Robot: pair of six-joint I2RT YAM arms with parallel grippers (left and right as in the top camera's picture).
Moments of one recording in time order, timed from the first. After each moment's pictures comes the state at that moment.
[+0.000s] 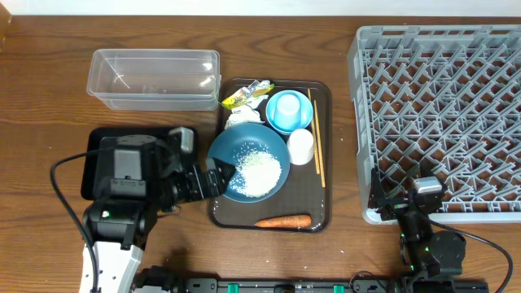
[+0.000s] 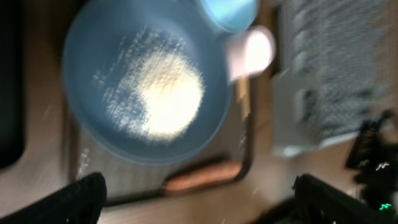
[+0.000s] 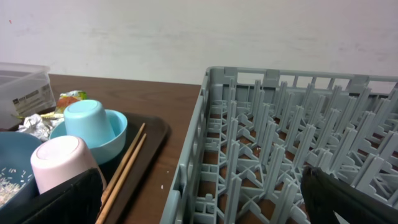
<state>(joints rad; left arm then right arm) -0.11 0.92 0.83 -0.89 0.54 -0.40 0.02 0.01 0.01 -0.06 -0.14 0.00</state>
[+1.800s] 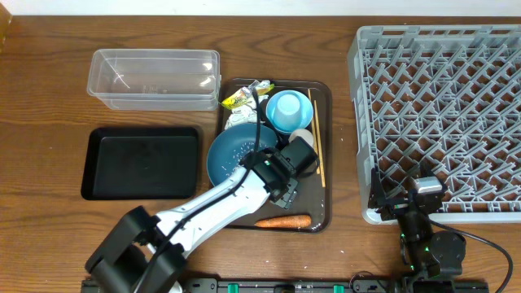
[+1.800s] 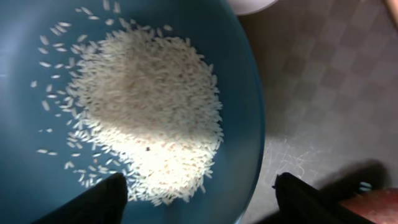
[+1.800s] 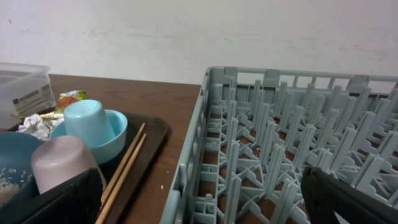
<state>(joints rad) -0.85 1.67 1.06 -0.76 -0.17 -0.31 0.02 0.01 0.01 -0.06 -0.14 0.00</state>
